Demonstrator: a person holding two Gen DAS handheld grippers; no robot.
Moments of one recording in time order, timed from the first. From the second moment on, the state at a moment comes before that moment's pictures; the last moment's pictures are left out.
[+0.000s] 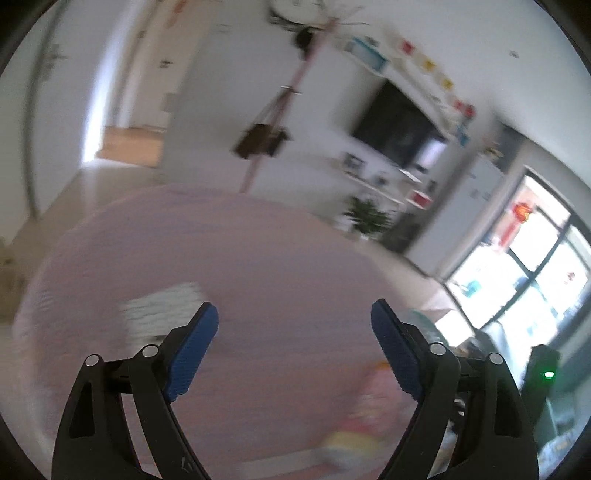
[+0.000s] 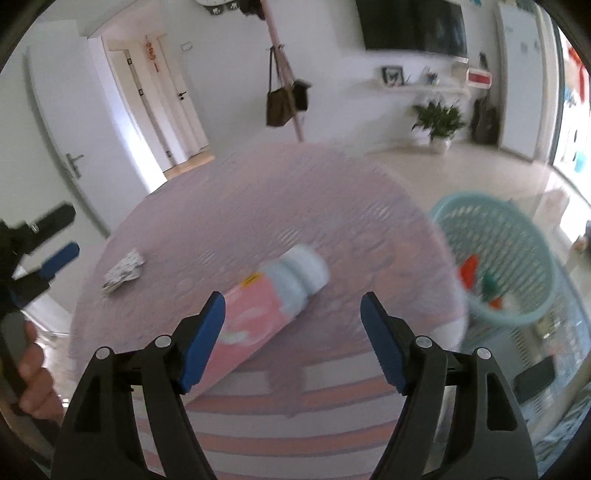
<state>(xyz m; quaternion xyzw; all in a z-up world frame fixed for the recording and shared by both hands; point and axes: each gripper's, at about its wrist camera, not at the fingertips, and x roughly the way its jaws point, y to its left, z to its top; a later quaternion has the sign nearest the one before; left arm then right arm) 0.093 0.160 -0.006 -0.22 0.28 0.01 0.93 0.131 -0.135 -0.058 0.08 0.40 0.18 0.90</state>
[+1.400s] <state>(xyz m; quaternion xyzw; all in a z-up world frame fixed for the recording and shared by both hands) 0.155 0.246 -0.064 -0.16 0.41 0.09 0.89 0.159 -0.065 -0.083 -0.05 0.44 0.26 0.86</state>
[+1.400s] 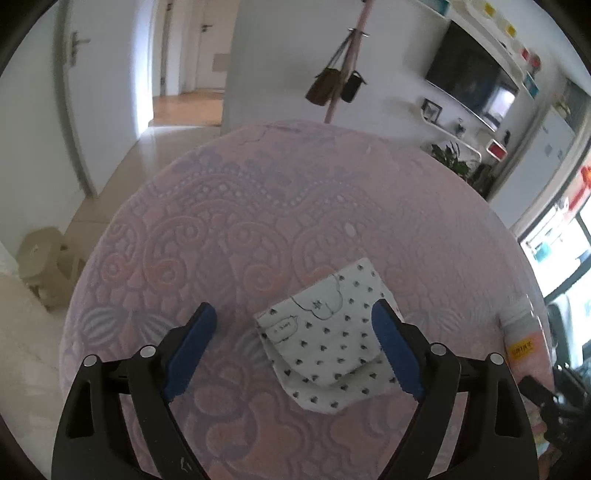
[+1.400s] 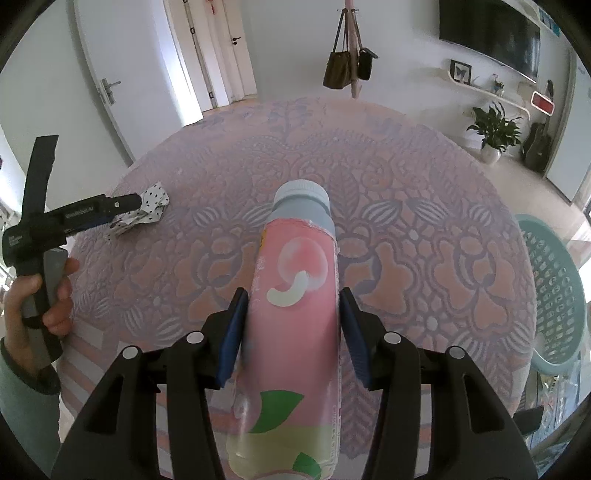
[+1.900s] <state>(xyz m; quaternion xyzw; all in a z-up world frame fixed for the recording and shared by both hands) 0.131 0.214 -0.057 -0.10 0.40 0.10 0.91 0.153 -0.062 -0.089 -0.05 0.43 0.26 0.86</state>
